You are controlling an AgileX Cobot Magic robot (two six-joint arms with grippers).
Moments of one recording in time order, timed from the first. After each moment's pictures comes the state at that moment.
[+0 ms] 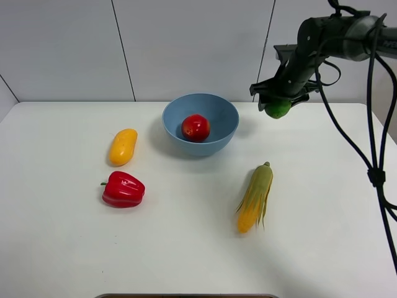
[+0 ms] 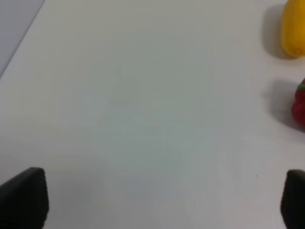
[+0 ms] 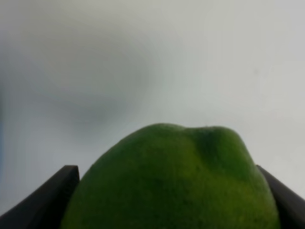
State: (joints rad) left arm 0.10 0.00 -0.44 0.05 1.09 -0.02; right arm 0.19 2.09 -1.68 0.02 0.81 0.11
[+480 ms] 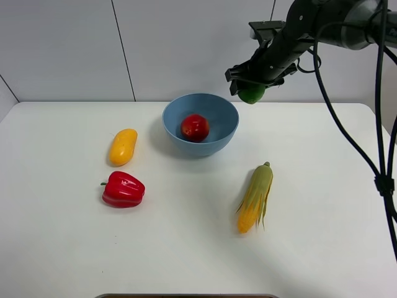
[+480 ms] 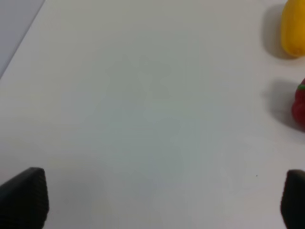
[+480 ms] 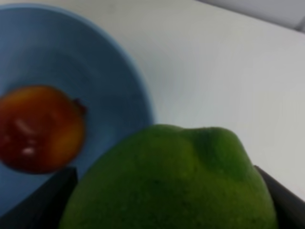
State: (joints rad) left arm 0.10 0.00 -0.44 0.05 1.09 -0.02; right arm 0.31 2.02 -1.68 0.21 0.73 -0.11
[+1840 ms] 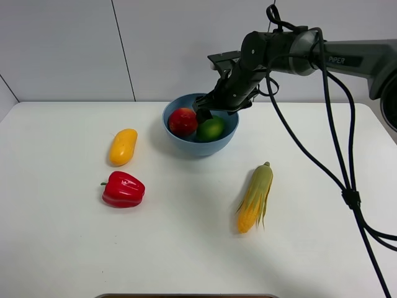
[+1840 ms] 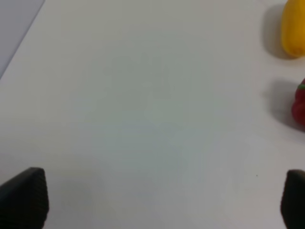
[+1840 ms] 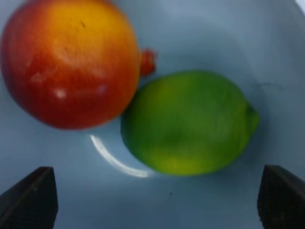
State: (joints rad) left arm 0.10 0.00 -0.44 0.05 1.09 -0.02; right arm 0.44 2.13 -1.68 0.21 0.71 -0.13
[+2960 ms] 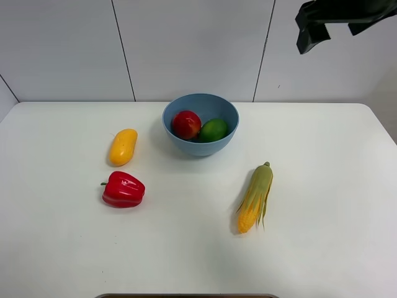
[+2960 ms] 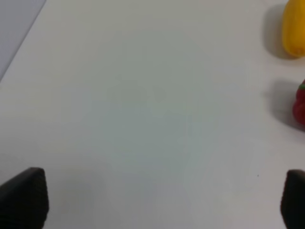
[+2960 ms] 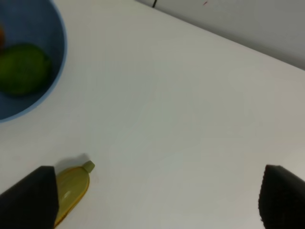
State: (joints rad) left arm 0.10 0.00 -0.44 0.05 1.09 -0.02; right arm 0.36 1.51 -1.66 -0.21 1.21 0.06
